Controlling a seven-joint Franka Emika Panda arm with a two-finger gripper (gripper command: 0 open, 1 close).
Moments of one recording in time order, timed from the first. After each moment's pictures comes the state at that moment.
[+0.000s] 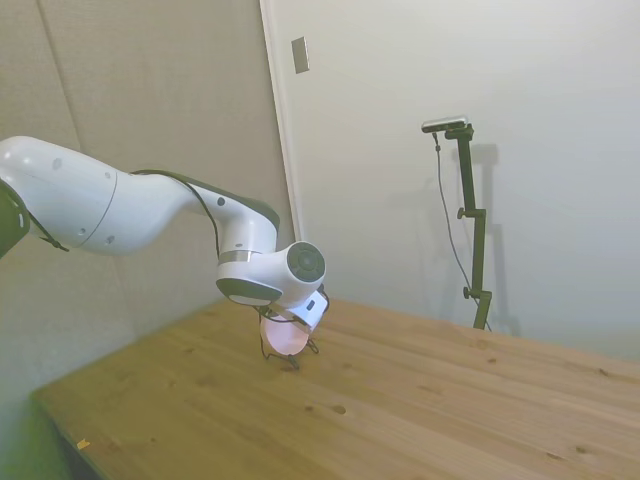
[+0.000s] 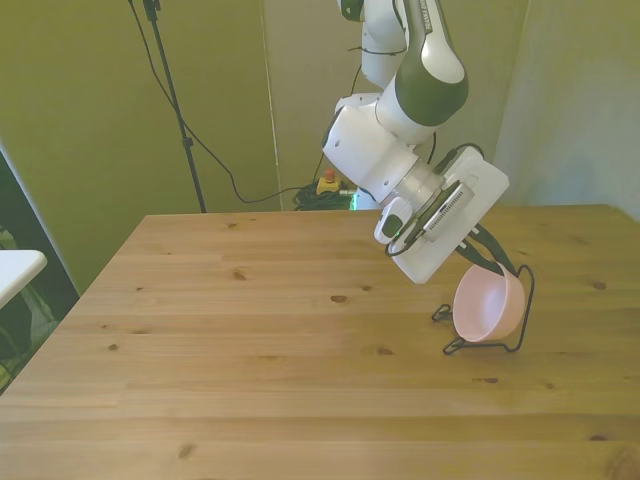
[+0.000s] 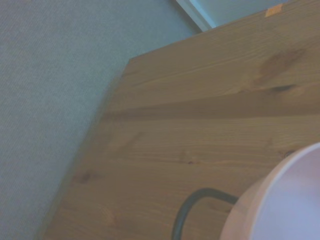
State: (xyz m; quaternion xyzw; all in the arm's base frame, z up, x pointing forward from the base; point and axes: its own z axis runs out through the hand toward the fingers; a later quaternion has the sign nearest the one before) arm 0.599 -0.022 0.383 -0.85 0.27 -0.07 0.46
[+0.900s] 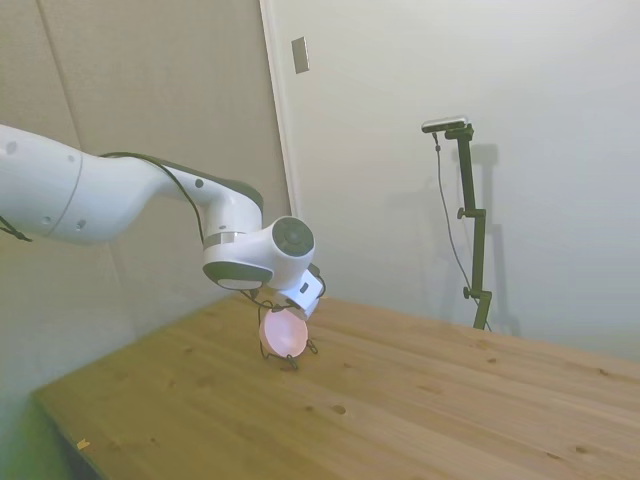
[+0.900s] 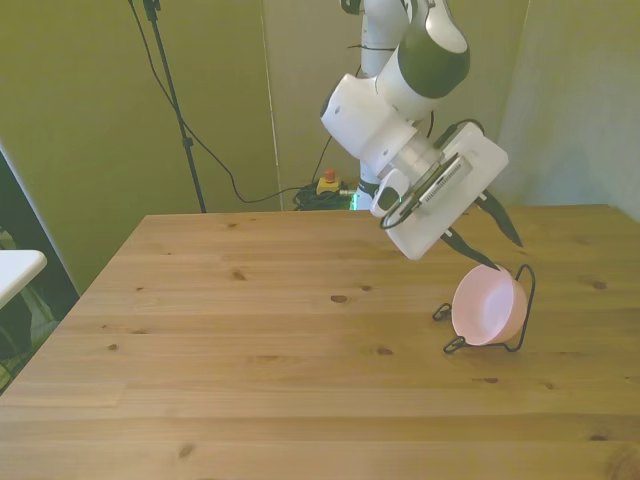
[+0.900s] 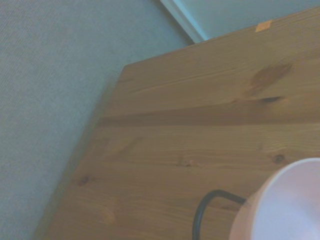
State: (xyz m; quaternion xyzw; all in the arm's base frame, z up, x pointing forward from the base) arm 0.577 -0.031 0.437 -0.86 0.29 -0.09 0.42
